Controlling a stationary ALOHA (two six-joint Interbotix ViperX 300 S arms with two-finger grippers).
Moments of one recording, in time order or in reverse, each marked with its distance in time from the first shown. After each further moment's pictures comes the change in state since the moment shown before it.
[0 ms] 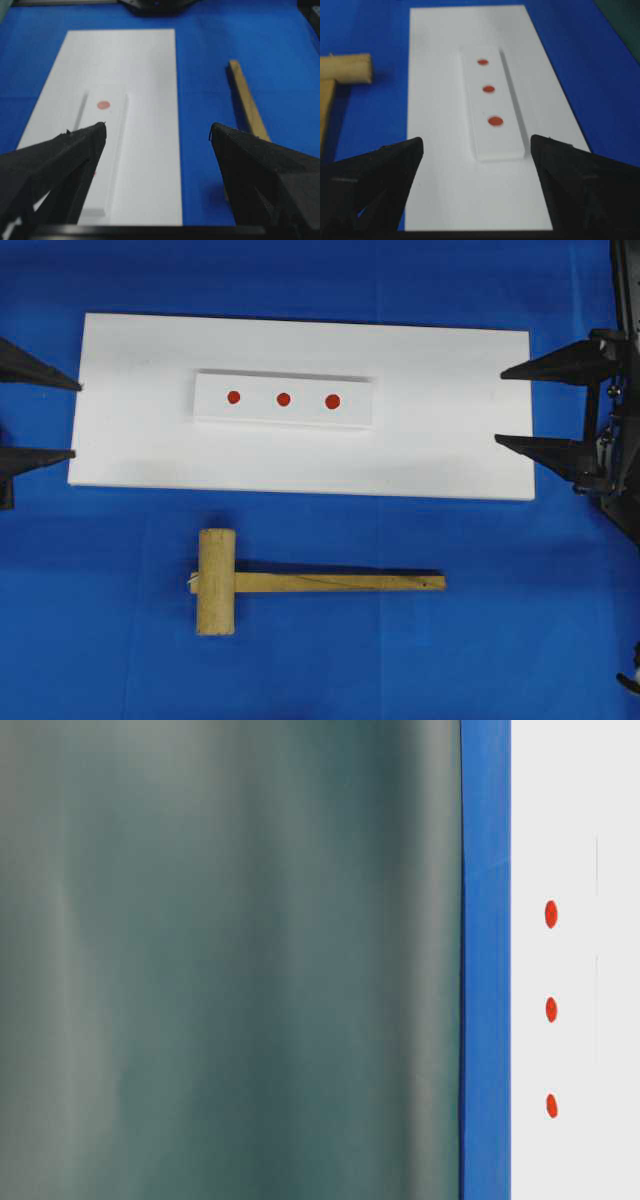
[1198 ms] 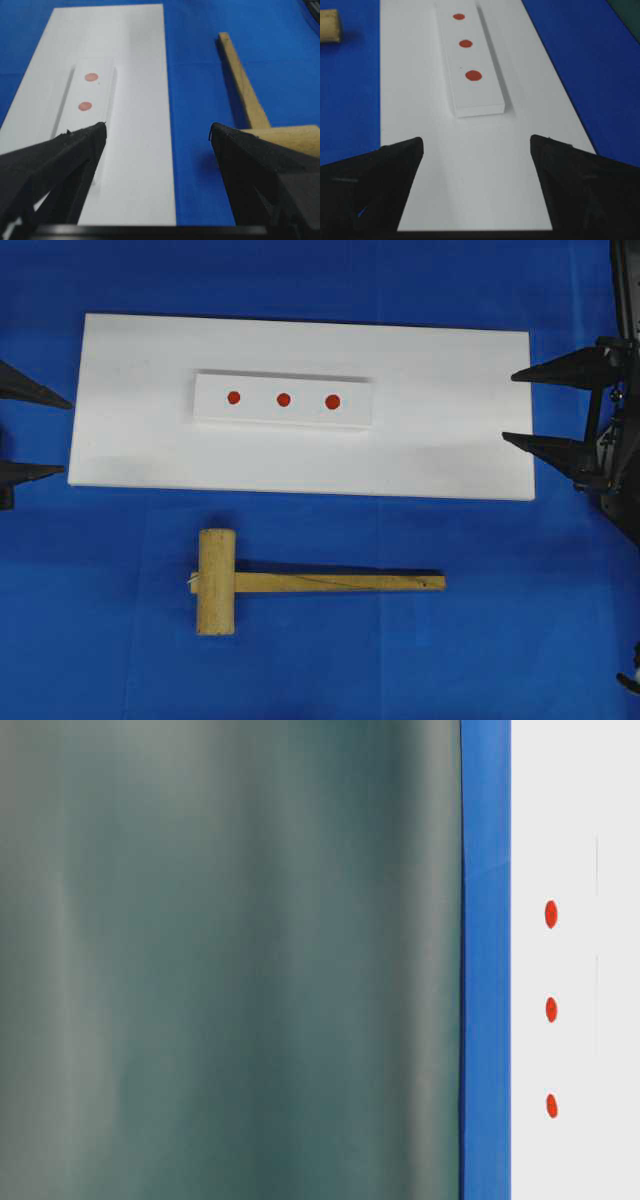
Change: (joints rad) left arm -0.023 -0.084 0.092 0.000 0.012 0.002; right arm 0.000 -0.020 0.084 0.017 -0.051 0.005
